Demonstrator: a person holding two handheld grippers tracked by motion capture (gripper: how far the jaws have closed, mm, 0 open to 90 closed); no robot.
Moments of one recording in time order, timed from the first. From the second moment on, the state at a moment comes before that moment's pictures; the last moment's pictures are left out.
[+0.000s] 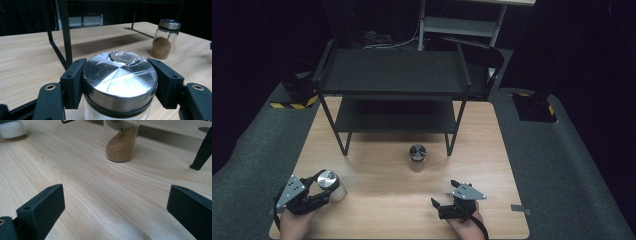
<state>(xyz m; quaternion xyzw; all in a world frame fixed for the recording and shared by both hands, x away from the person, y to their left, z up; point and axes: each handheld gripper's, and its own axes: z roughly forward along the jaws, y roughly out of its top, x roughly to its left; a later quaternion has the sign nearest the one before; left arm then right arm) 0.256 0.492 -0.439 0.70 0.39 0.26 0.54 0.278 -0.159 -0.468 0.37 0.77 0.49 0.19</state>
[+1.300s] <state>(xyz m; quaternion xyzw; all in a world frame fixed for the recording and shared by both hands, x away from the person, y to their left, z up) 0.262 0.474 -0.352 0.69 0.34 0.28 0.58 0.277 -0.167 -0.468 0.40 0.76 0.49 0.19</state>
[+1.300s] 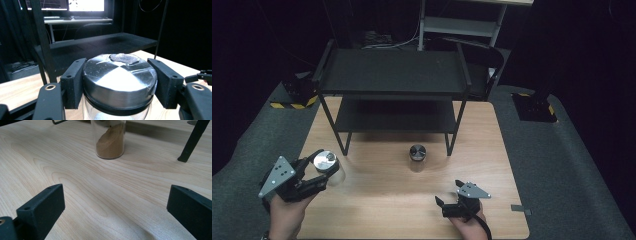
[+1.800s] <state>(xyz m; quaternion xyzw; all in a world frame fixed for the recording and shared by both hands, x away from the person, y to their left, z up) 0.282 0.461 -0.323 0.68 0.32 0.28 0.59 0.278 -0.170 -0.469 0.40 0.75 0.49 0.18</state>
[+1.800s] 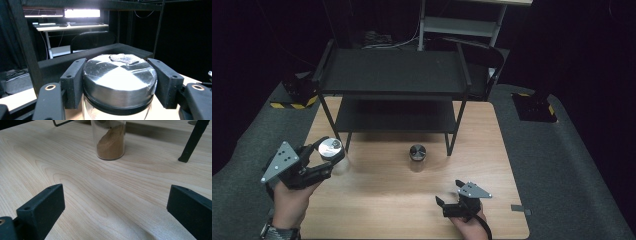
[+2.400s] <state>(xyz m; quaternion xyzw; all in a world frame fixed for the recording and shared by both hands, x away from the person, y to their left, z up) 0.313 0.434 -0.279 0.68 0.30 0.28 0.61 0.279 -0.172 -0.470 0.40 0.75 0.50 0.18</state>
